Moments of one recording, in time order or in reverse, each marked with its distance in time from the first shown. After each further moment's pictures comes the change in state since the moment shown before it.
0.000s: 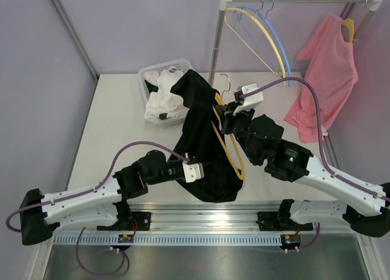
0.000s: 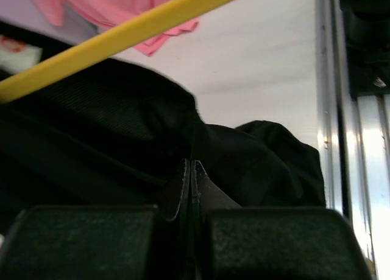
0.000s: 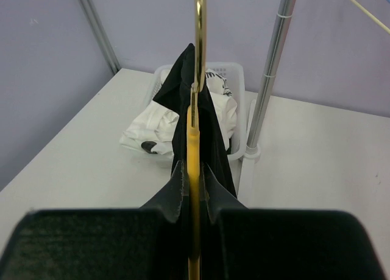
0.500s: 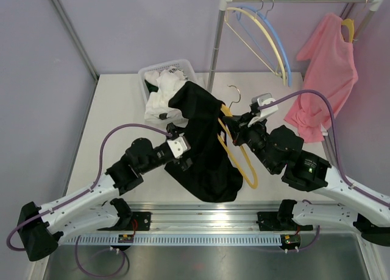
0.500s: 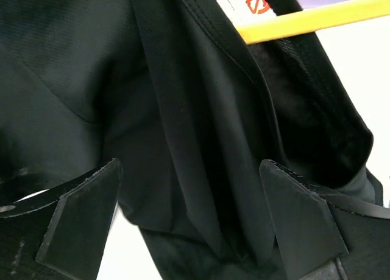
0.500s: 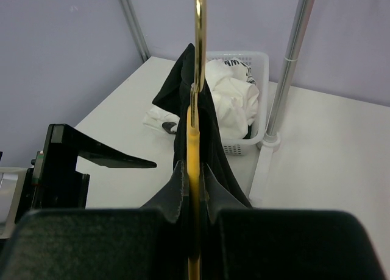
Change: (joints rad) left arm 0.249 -0.052 0.001 0.056 0.003 -0.132; right arm -0.001 -0.192 -0.129 -0.055 -0.138 0.048
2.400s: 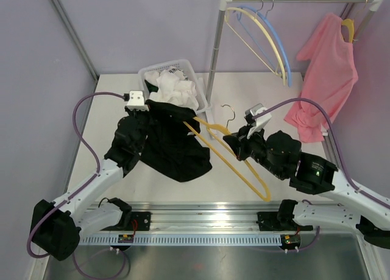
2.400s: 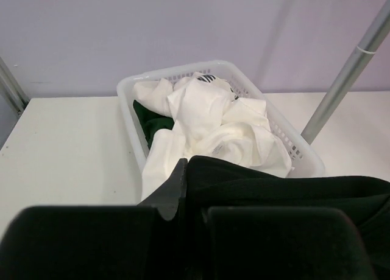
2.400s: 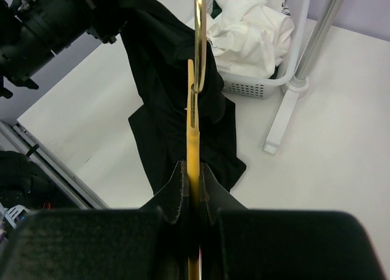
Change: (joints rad) left arm 0.380 0.166 0.068 0.212 -0.590 -0.370; right arm 0.000 -0.052 -0.010 -0.255 -0.155 0.097
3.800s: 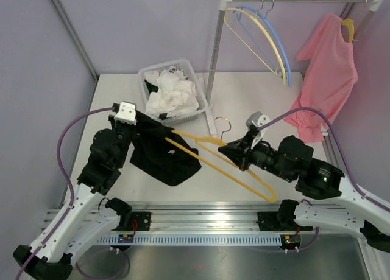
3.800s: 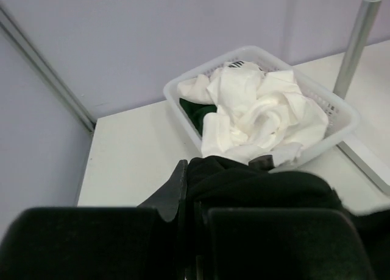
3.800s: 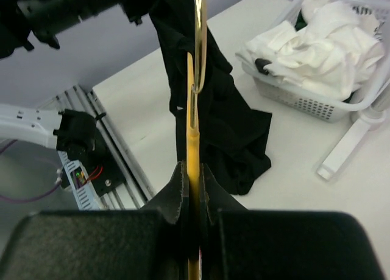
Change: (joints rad) left arm 0.011 -0.364 0.047 -0.428 0.068 0.266; right arm -0.002 -0.100 -0.087 0.100 -0.275 -0.059
